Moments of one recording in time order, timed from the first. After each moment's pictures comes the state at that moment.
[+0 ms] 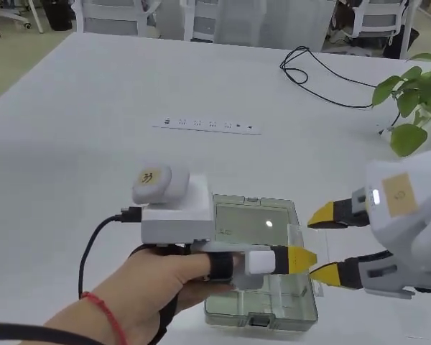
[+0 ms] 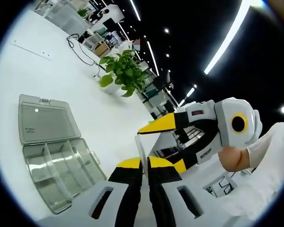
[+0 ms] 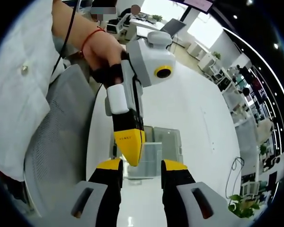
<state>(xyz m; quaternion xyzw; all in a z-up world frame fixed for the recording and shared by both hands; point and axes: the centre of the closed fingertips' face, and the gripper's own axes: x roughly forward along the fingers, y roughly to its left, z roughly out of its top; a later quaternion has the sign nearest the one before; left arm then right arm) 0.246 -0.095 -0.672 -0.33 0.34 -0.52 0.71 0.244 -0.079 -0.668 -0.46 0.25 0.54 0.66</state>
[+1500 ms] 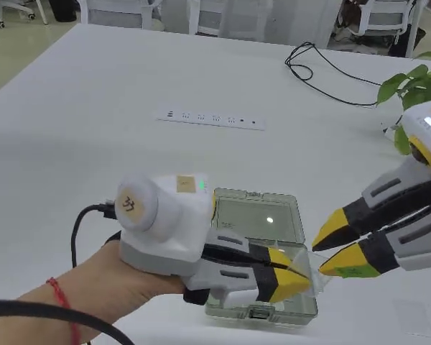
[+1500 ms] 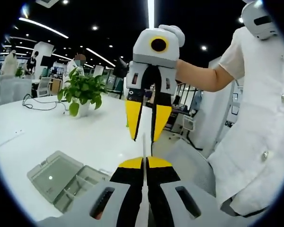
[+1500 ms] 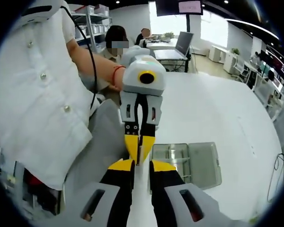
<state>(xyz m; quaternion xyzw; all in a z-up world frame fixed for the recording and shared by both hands) 0.202 -0.084 -0.662 -0.04 0.16 -0.67 0.72 0.205 -0.072 -0.645 -0.27 0.31 0.70 0.59</state>
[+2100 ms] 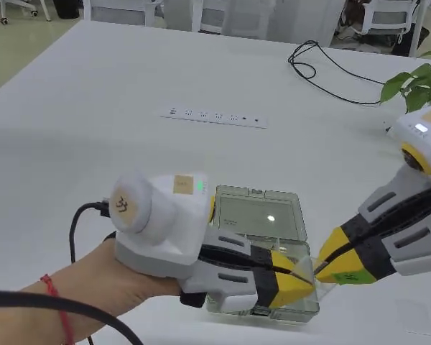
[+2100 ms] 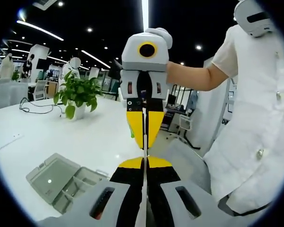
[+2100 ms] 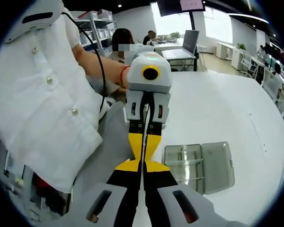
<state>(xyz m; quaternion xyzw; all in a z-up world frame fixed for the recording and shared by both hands) 0.192 -0.082 -0.658 -0.04 0.15 -0.68 0.71 0.187 -0.065 -0.648 -0.23 0.32 0.72 0.57</state>
